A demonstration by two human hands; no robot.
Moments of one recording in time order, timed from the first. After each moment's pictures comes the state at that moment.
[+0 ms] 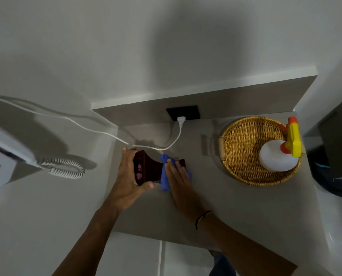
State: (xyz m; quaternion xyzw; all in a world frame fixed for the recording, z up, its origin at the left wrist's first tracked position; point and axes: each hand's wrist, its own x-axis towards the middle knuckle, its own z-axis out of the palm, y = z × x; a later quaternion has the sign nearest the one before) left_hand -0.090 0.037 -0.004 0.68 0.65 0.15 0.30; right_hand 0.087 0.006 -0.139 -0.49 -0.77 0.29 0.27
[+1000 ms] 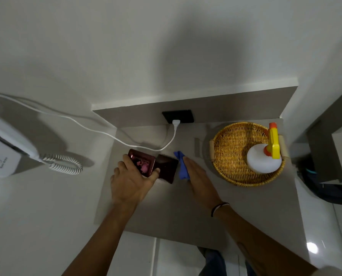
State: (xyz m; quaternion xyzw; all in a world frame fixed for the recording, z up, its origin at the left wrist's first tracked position) left_hand -0.028 0.025 -0.001 0.58 0.82 -0.01 0.04; right_hand 0.174 0.015 -0.130 -0.50 -0.71 0.38 0.32
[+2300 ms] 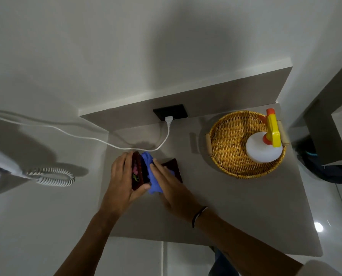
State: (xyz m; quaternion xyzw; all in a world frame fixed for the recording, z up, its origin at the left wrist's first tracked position) left_hand -0.079 0.030 -0.017 0.79 0.60 0.02 0.10; right_hand 0.102 0.006 -0.126 -0.40 -0.76 0.34 0.38
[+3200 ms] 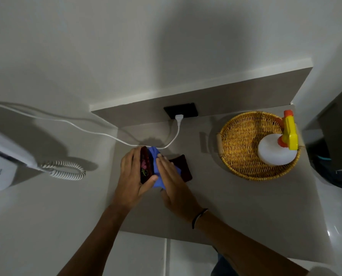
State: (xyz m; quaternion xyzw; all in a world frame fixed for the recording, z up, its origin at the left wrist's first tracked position) left_hand -0.072 0.033 -0.011 0.76 0.63 0.04 0.12; right_hand 0.076 0.006 -0.118 -0.41 -0.72 0.37 0.41
